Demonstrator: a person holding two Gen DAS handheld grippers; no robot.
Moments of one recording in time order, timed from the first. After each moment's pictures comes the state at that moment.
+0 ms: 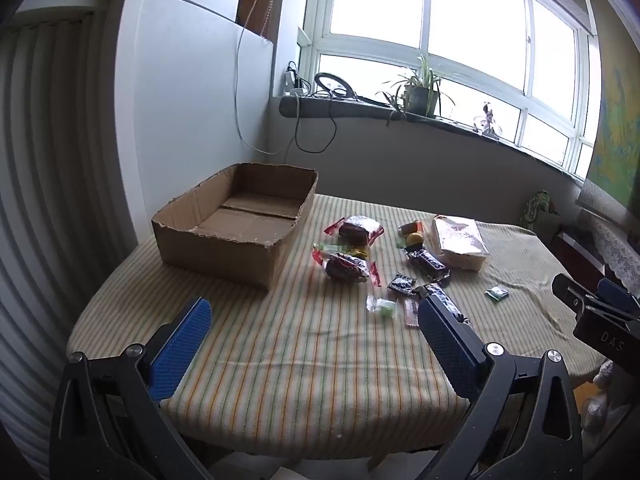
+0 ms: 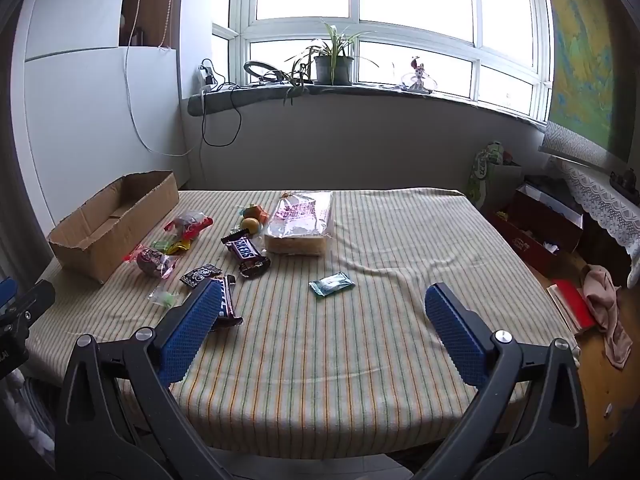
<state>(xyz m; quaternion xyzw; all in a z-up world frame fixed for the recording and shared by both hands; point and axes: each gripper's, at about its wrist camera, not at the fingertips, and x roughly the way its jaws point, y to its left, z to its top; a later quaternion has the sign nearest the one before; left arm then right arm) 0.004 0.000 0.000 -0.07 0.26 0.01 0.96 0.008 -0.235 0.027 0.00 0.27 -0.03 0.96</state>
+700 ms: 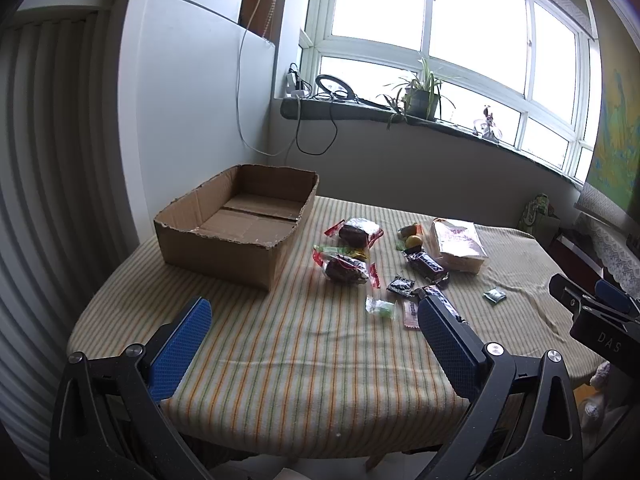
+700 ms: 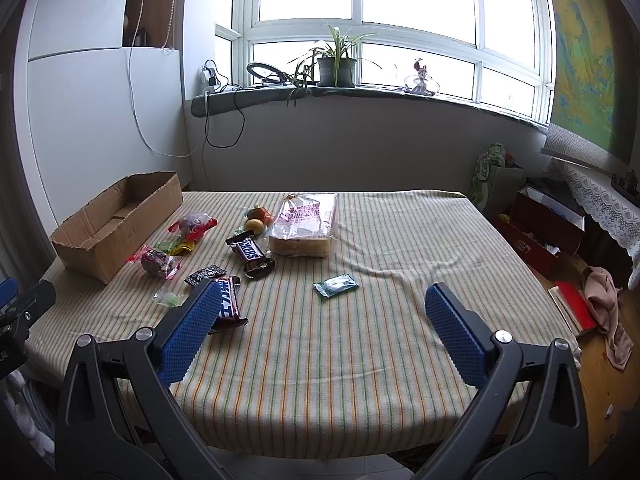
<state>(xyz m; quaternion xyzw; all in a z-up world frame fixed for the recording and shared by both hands) 0.001 0.000 0.000 -0.06 0.26 0.02 0.96 0.007 -0.231 0.029 0.00 0.27 -0.02 0.96</state>
